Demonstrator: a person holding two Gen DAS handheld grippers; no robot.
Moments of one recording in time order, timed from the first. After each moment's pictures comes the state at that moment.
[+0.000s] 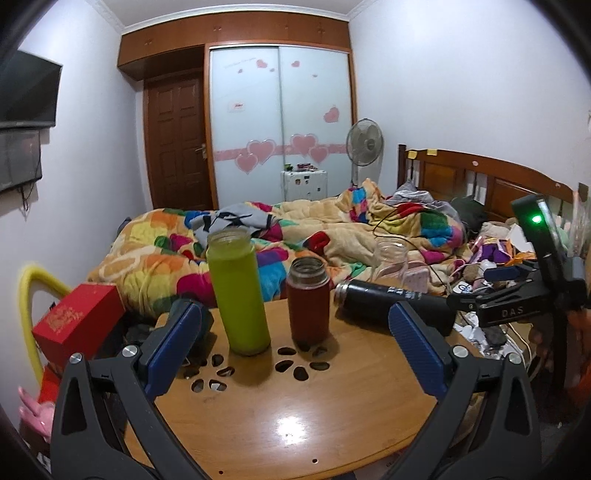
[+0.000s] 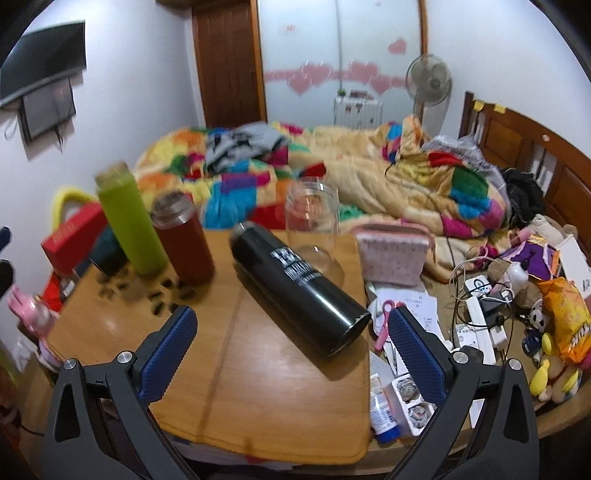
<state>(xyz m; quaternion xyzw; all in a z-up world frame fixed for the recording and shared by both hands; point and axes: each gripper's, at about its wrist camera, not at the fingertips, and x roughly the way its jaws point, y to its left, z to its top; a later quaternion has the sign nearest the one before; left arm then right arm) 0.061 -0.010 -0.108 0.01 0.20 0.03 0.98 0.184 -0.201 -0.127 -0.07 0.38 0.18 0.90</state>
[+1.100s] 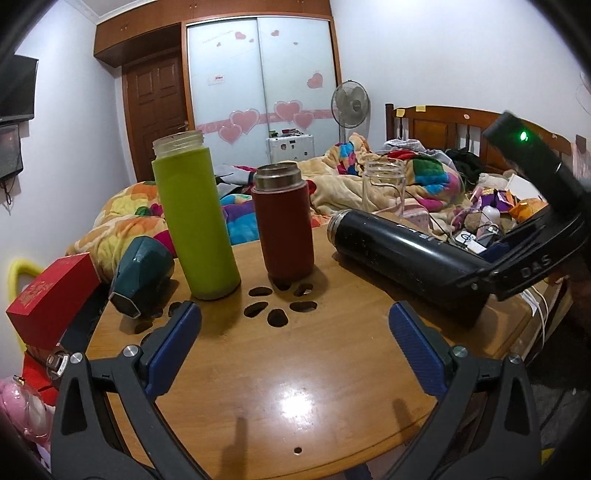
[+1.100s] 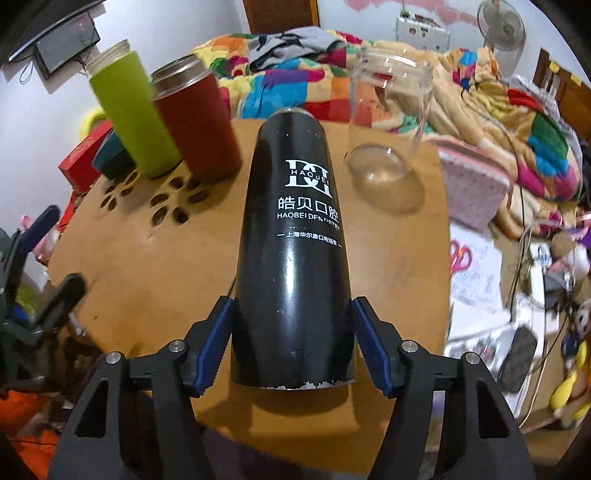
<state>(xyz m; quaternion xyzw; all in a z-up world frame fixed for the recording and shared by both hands) 0.080 -0.033 -0.207 0.04 0.25 0.01 0.97 0.206 -0.167 -0.201 -0.11 0.52 0.27 0.80</state>
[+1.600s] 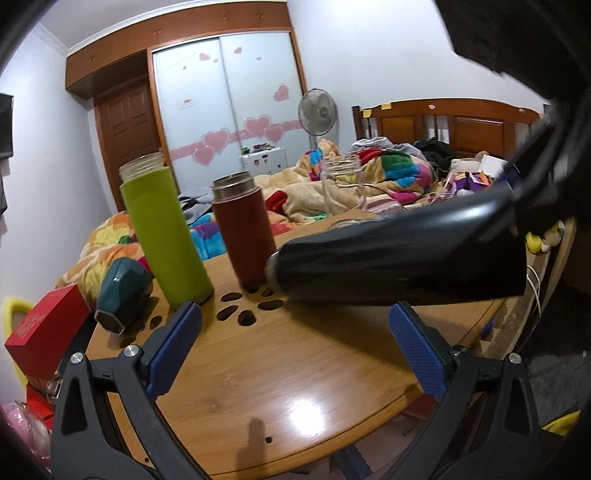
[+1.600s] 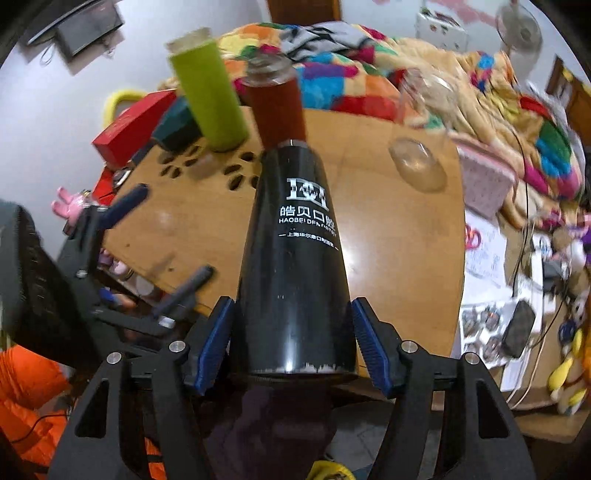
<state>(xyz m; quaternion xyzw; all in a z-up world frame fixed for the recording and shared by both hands) 0.064 -0.060 -0.213 0.10 0.22 -0.04 0.97 0.140 -0.150 -0.151 -0.13 0.53 0.31 0.78</state>
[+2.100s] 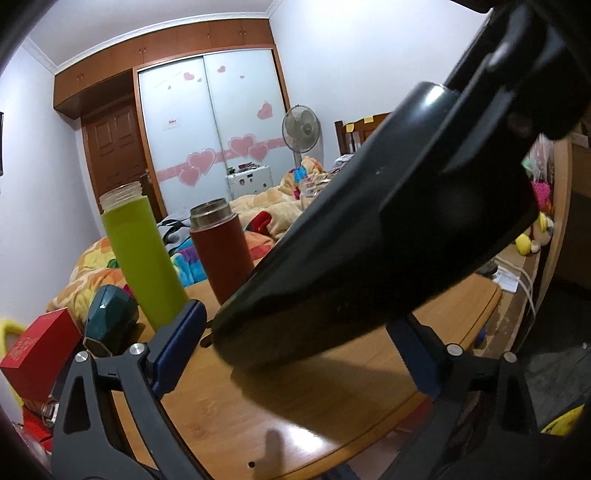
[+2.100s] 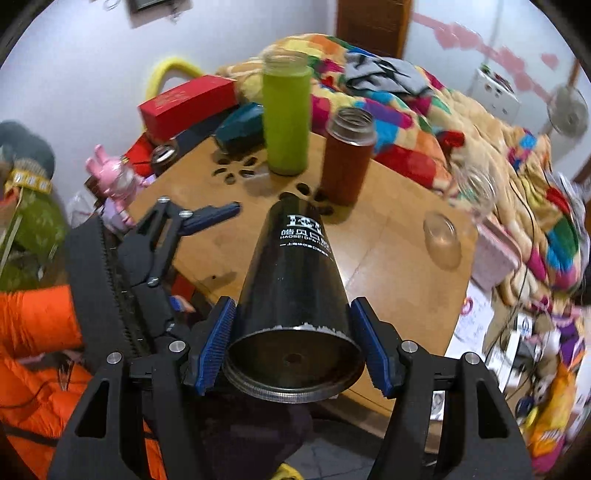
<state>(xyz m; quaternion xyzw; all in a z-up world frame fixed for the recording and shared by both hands) 0.067 -0.066 -0.208 0.11 0.19 -0.07 0.97 0.119 -0.107 -0.102 -0.24 0.48 0.38 0.75</state>
